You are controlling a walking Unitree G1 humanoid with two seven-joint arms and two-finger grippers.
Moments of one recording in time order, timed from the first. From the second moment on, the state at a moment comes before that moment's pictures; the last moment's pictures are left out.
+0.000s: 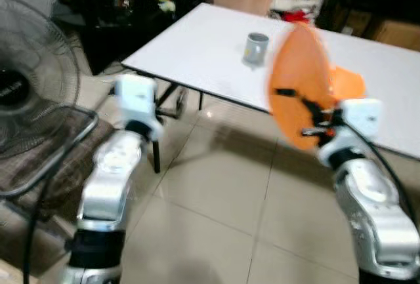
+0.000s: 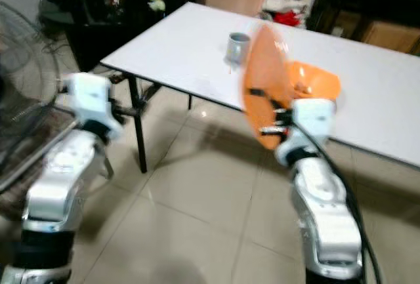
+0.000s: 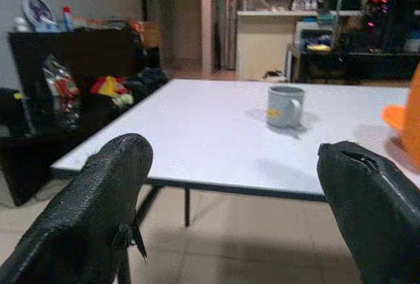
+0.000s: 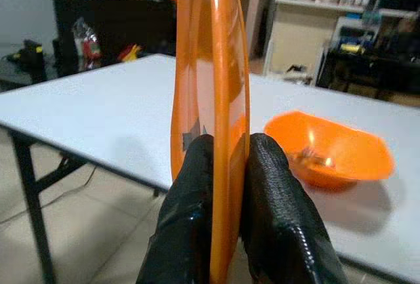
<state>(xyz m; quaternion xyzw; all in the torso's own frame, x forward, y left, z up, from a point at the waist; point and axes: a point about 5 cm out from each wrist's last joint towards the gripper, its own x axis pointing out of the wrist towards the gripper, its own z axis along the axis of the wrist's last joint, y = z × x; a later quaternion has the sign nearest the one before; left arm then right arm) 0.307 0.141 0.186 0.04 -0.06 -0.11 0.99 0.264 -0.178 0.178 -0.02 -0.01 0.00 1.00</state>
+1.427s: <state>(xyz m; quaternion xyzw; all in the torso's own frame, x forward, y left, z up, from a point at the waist) 0.308 0.150 0.187 0.05 -0.06 -0.11 0.99 0.266 -0.168 0.179 -0.03 -0.02 0.03 1.00</state>
